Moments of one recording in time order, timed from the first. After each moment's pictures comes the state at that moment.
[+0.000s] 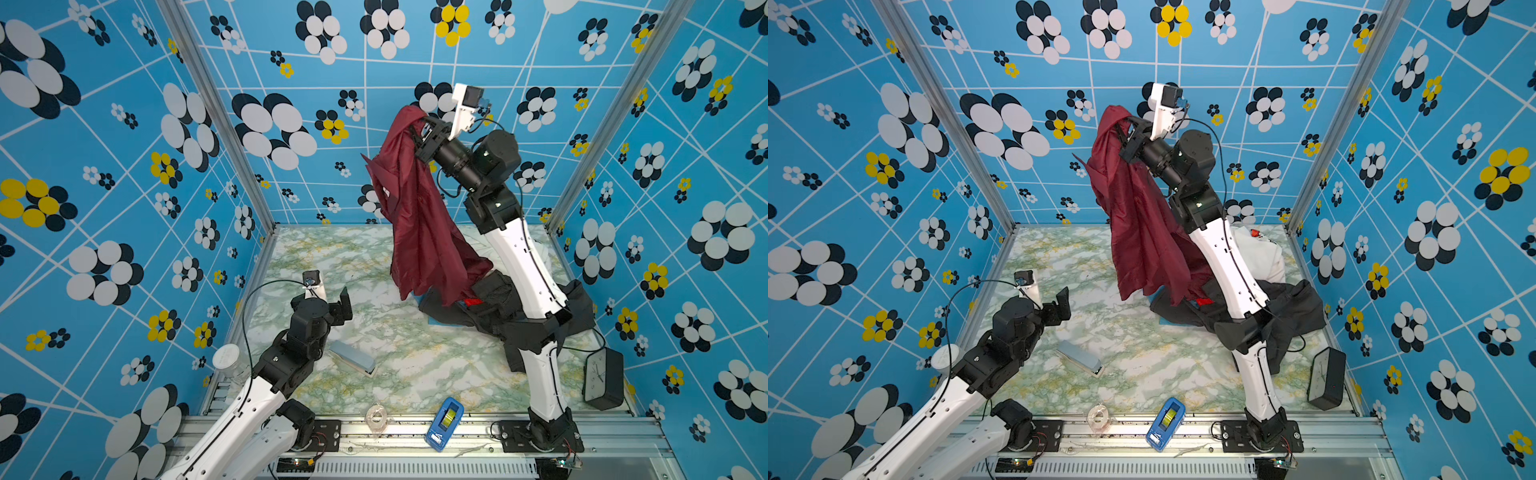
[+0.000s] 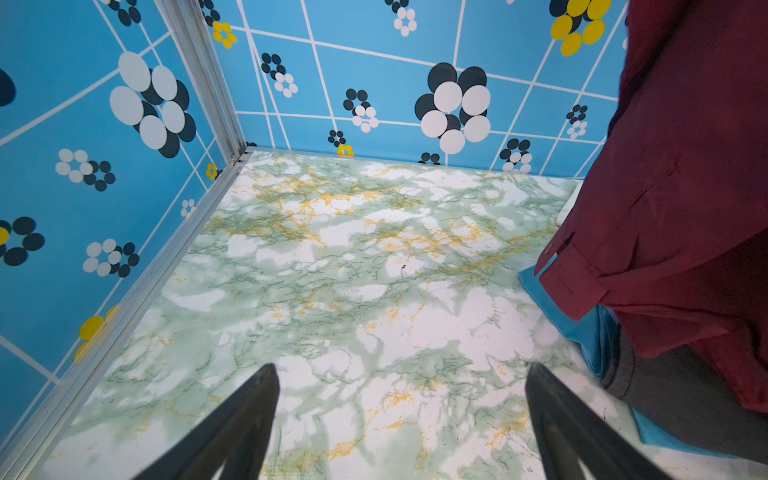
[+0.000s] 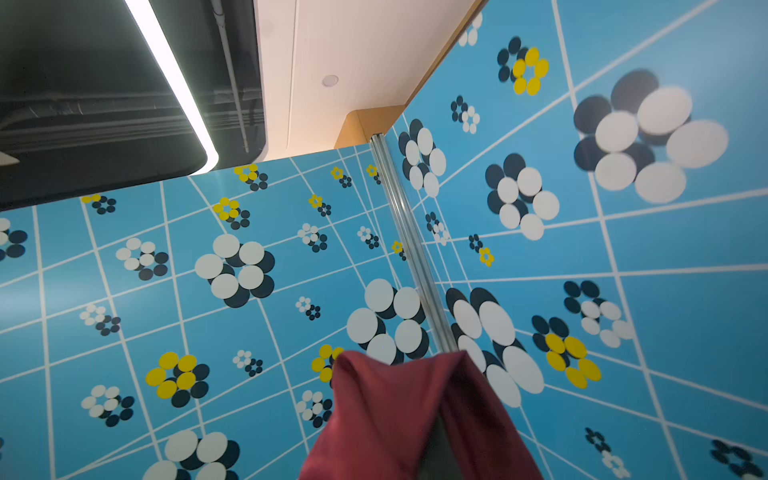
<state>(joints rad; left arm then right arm) -0.51 0.69 0.65 -0.31 -0.47 -0.28 0.57 2.24 2.76 -0.03 -0.33 0.59</state>
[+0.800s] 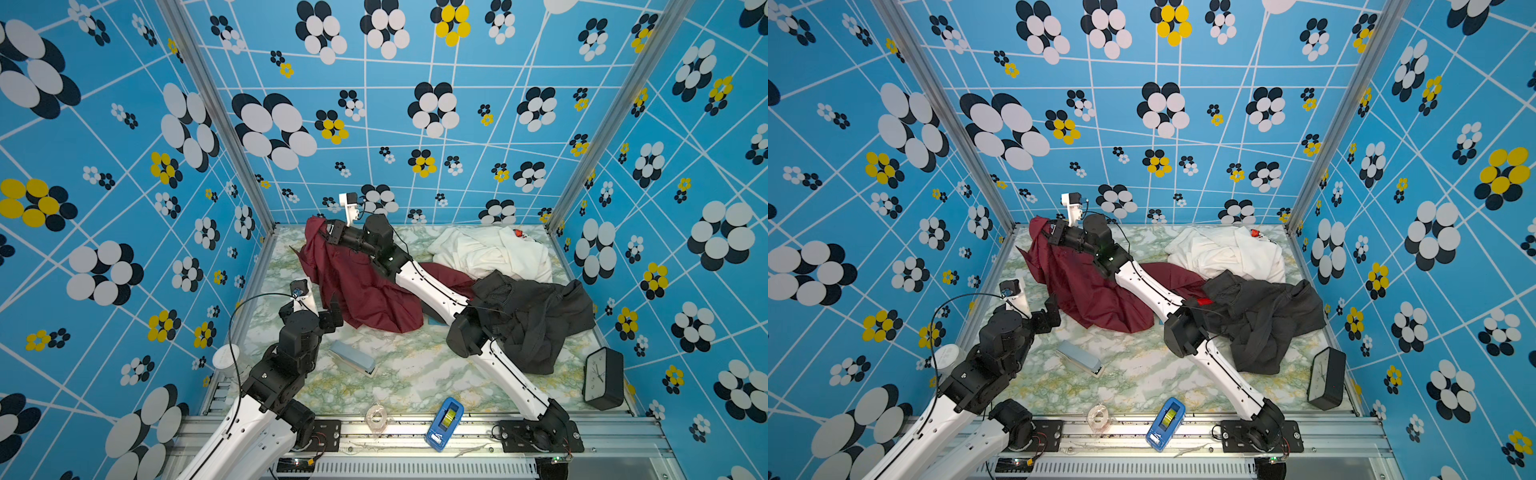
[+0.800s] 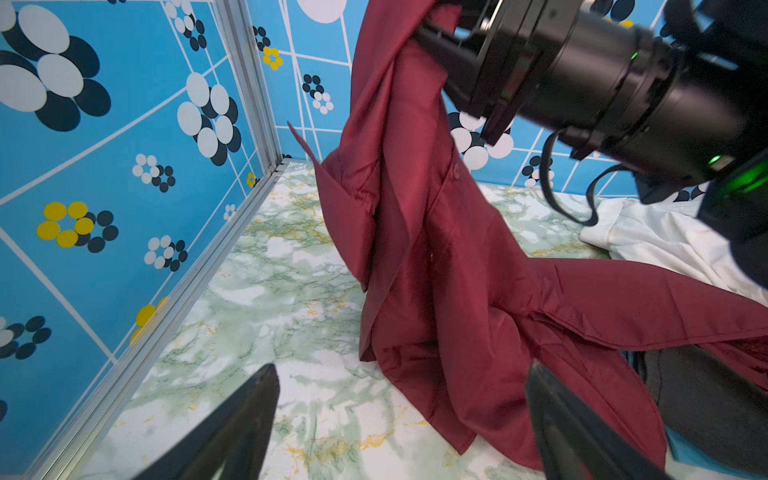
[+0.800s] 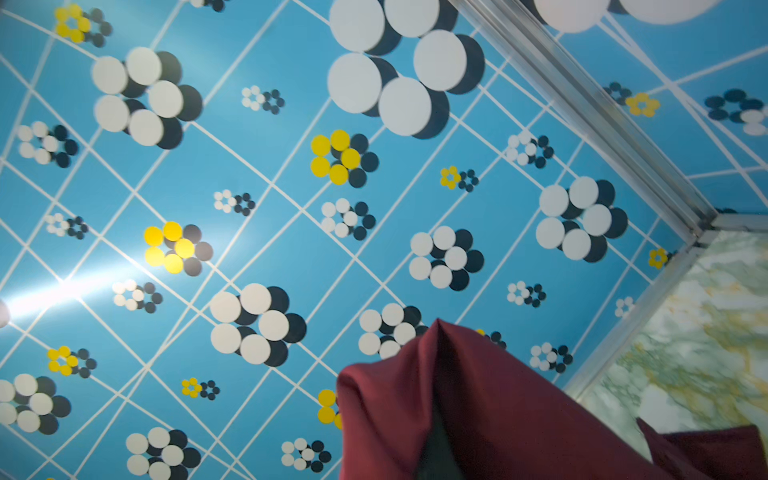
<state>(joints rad) -0.51 0.58 0.61 -0.35 -0.53 -0.27 0.83 2.76 2.78 0.18 -0.43 0.97</state>
